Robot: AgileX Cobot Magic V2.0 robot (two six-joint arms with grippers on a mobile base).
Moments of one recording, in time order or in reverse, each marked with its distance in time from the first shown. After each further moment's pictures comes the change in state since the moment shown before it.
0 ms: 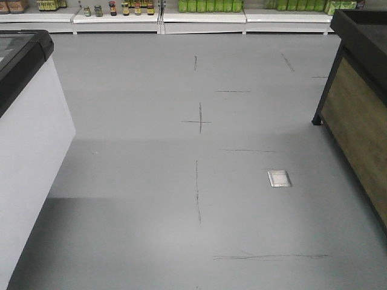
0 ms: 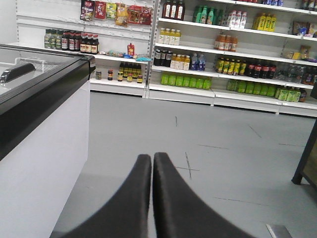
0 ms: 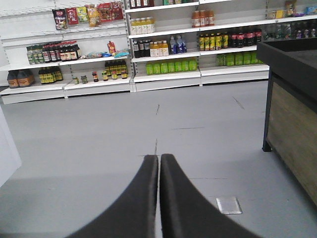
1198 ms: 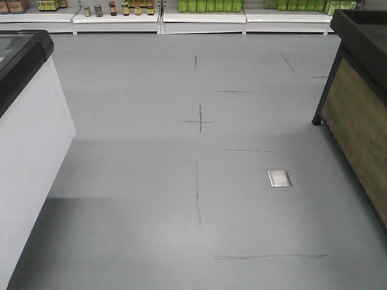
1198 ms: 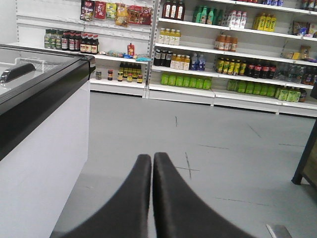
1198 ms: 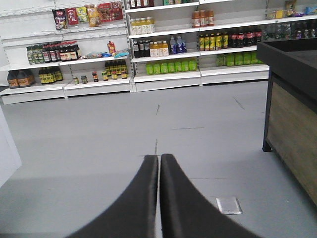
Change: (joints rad) left arm 0.000 0.000 0.000 0.000 0.000 0.000; right arm 0.000 0.000 0.000 0.000 0.000 0.000
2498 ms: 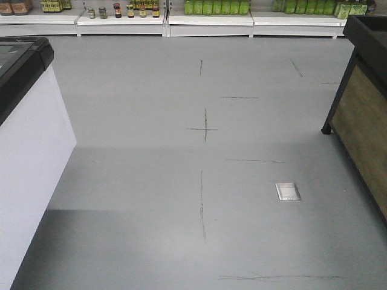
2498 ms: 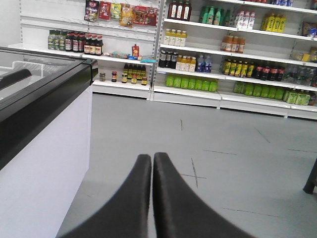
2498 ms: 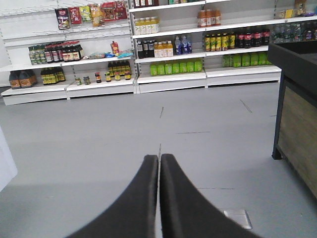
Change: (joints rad) left arm 0.000 0.000 0.000 0.000 0.000 0.000; right arm 0.000 0.000 0.000 0.000 0.000 0.000
